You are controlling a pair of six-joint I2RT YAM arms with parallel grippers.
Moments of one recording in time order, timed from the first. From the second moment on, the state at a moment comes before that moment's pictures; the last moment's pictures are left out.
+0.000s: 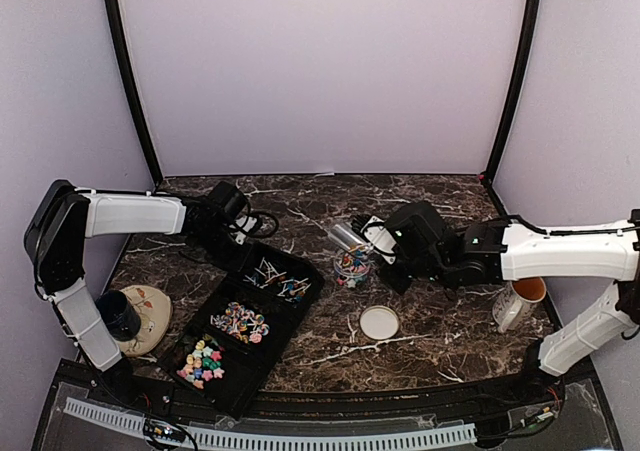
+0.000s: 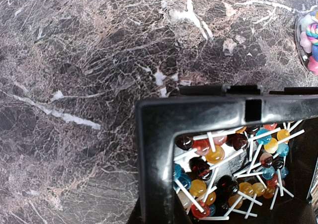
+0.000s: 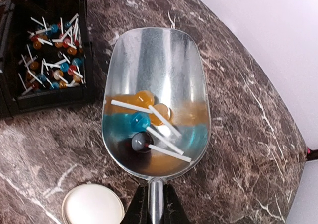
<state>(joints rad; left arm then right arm) -0.56 1.72 1.12 -0.59 0.08 -0.16 1.05 1.38 0.95 -0.33 0.40 -0.11</state>
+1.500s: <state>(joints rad) -0.56 1.72 1.12 -0.59 0.08 -0.16 1.08 1.62 1.31 -1.06 0.57 -0.02</state>
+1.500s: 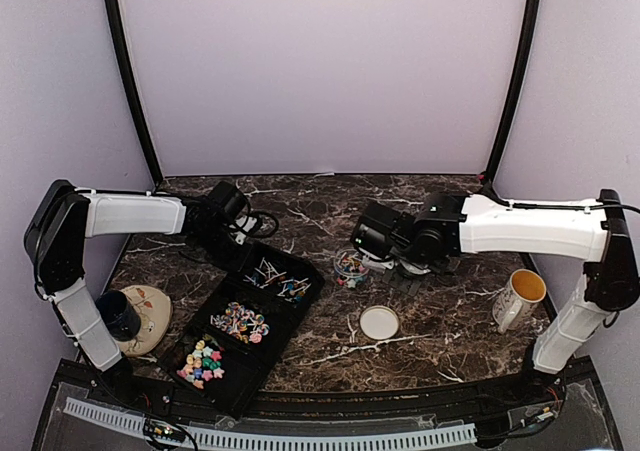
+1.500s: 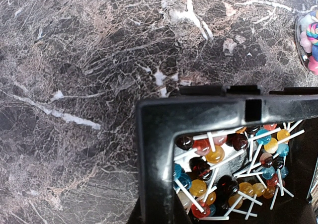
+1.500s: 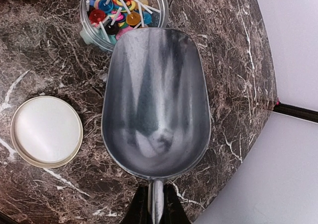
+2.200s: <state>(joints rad) -0.56 1.72 1.12 -0.59 0.08 -0.16 1.09 1.68 1.32 -0.96 0.52 -0.07</state>
